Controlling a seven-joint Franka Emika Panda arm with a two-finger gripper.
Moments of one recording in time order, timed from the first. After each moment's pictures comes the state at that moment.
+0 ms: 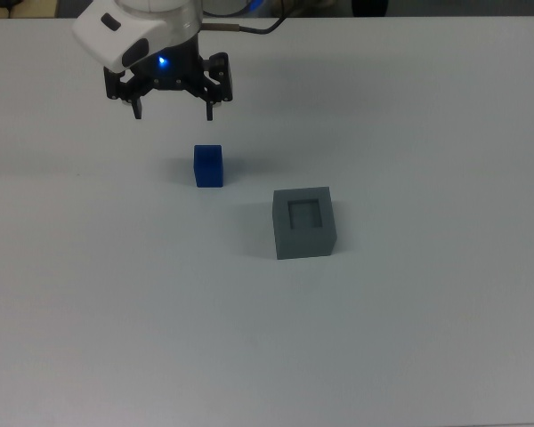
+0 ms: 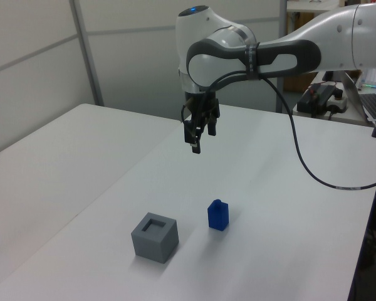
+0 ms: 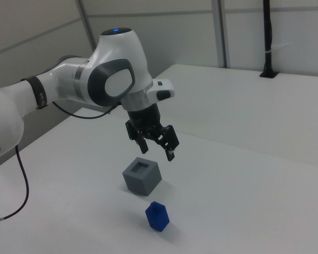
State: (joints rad) arm 0.06 0.18 -0.09 -1.55 -0.04 1.76 -0.05
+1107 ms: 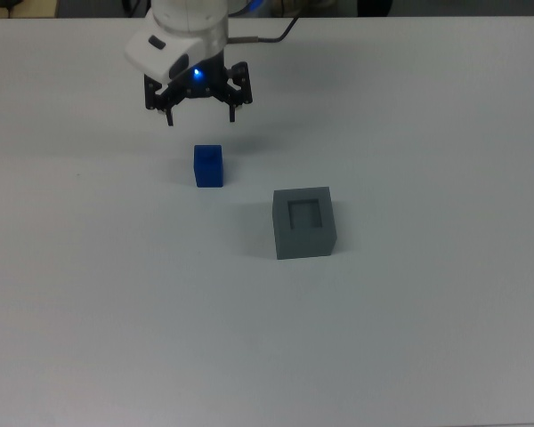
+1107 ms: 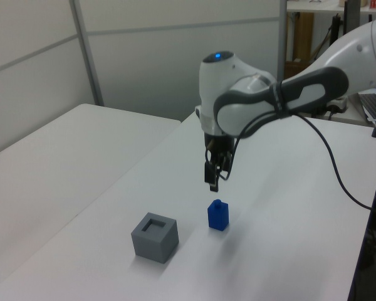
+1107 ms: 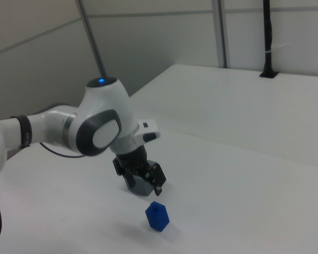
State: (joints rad) arm 0.07 0.01 -0.06 -2.02 -0.04 2.09 -0.09
